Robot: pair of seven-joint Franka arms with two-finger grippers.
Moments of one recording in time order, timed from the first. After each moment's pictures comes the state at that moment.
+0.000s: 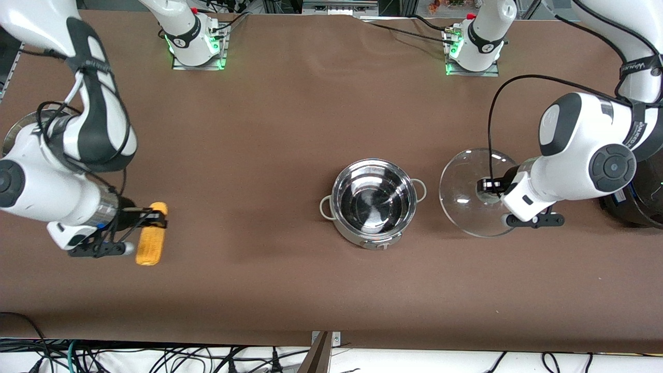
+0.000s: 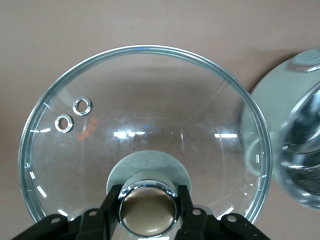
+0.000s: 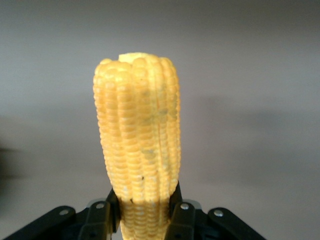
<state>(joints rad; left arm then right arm) -0.05 0.38 -0.11 -1.57 -0.03 1.71 -0.19 -0.01 0.55 0.22 -1.34 0.04 1.91 0.18</state>
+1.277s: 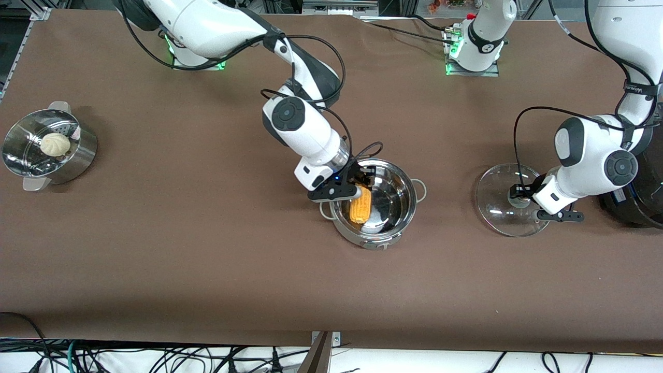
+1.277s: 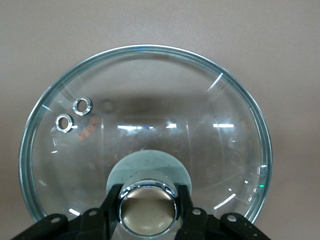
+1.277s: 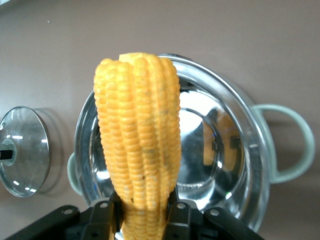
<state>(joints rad) 0.21 0.44 -0.11 -1.98 0.03 2.28 0.11 0.52 0.85 0.34 -1.18 -0.02 2.41 0.75</state>
